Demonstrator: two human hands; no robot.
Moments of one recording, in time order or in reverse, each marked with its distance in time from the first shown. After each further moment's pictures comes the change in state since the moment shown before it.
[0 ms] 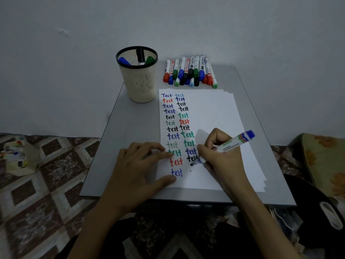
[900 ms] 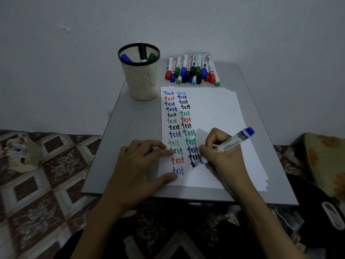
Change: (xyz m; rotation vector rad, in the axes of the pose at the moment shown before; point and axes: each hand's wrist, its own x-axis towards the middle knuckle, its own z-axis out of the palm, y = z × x) left_hand -0.001 -0.001 0.002 -0.052 0.039 -0.012; right_hand -0.001 -0.002 0.000 -0.011 -0.052 -0.010
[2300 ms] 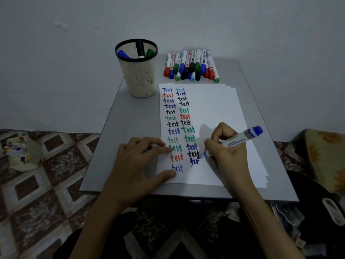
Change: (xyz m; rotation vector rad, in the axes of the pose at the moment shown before) left_hand 0.001 -0.002 0.001 -0.007 0.000 0.019; right_hand -0.003 -0.002 -0.001 -0.021 0.112 -0.049
